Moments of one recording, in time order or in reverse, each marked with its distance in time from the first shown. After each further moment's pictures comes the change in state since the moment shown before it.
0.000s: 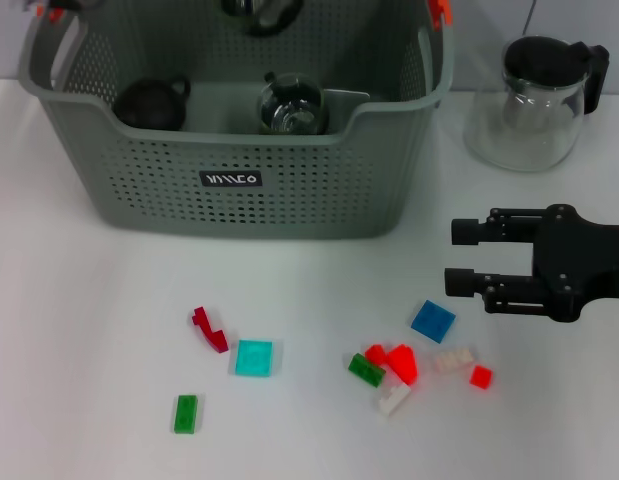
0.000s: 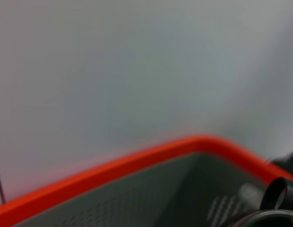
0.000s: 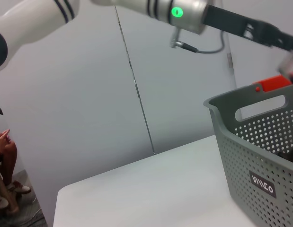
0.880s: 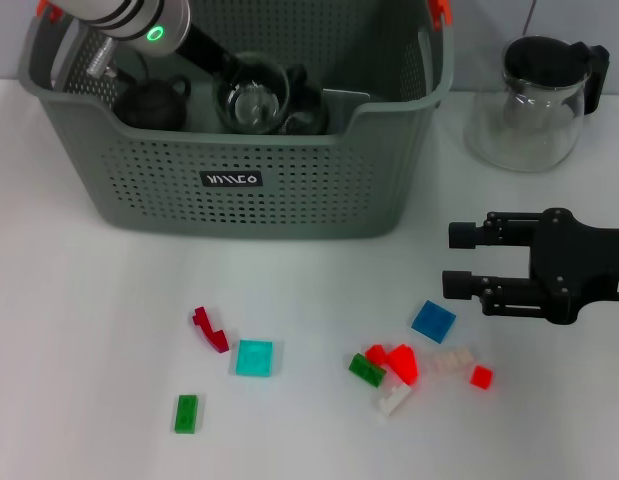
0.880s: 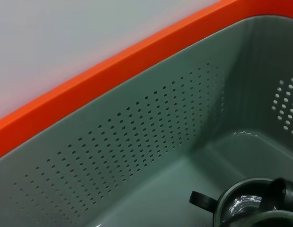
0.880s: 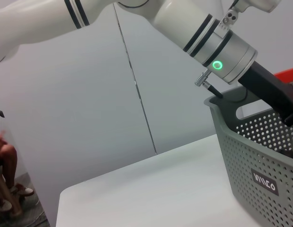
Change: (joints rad) left arm -0.124 -0.088 0.155 -0.252 0.421 -0.216 -0.121; right arm 0.008 -0.006 -0.001 0.035 0.000 0.005 -0.007
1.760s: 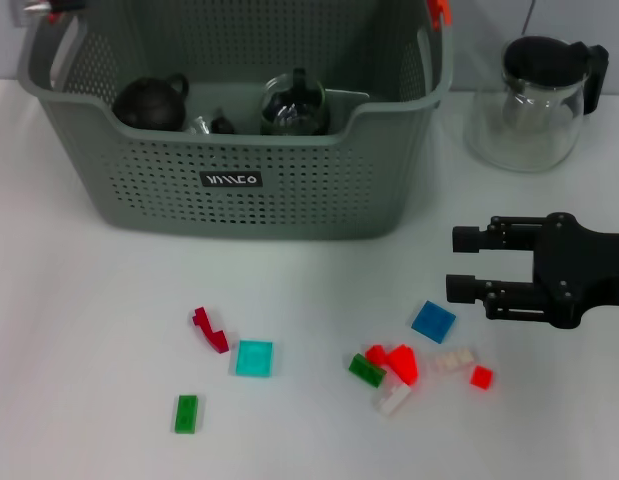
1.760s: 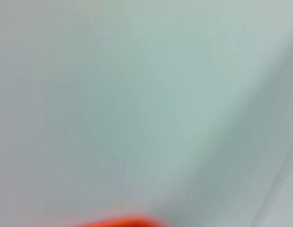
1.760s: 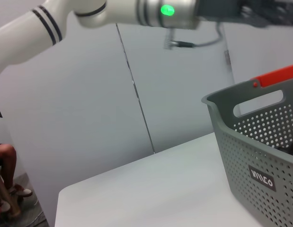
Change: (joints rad) left arm 0.278 0.006 -0.306 0.355 -0.836 0.269 0.292; right arm -0.009 -0.002 0.000 0.003 0.000 0.001 -0.003
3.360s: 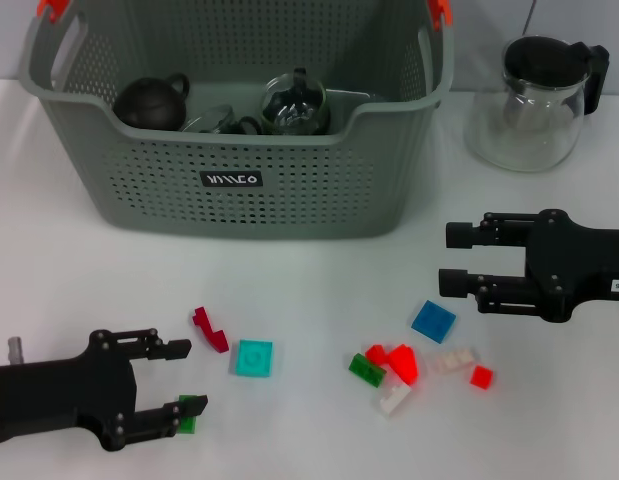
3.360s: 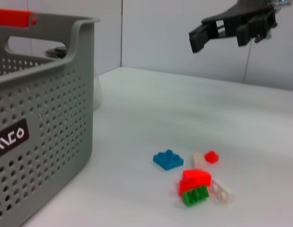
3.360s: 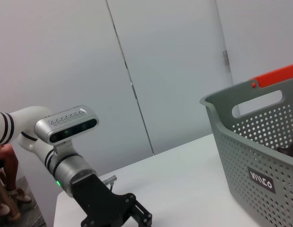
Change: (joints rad) left arm 0.427 -0.100 -0.326 -0.365 0.292 0.488 1.271; right arm 0.016 0.000 0.000 0.026 0.000 0.018 0.000
